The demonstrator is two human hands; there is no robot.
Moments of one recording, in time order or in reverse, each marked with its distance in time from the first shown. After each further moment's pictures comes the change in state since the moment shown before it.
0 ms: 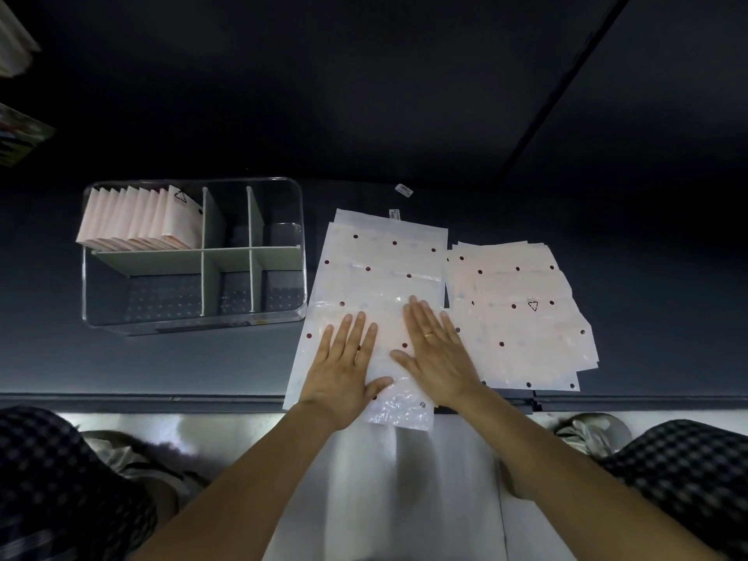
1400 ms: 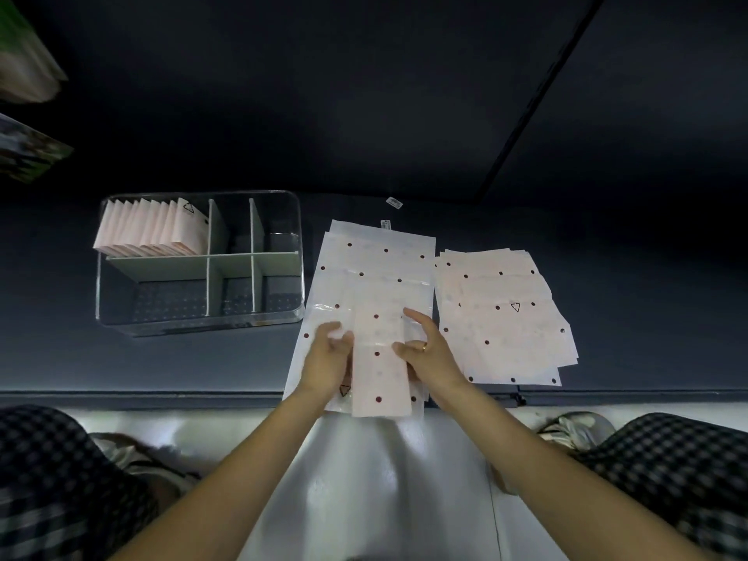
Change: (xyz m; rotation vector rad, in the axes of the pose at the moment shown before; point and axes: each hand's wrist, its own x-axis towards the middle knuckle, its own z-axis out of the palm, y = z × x) left_hand -0.012 0.011 -0.051 -1.535 0.143 -0.581; right_hand -0.024 -0.038 -0.046 1.400 0.065 0.480
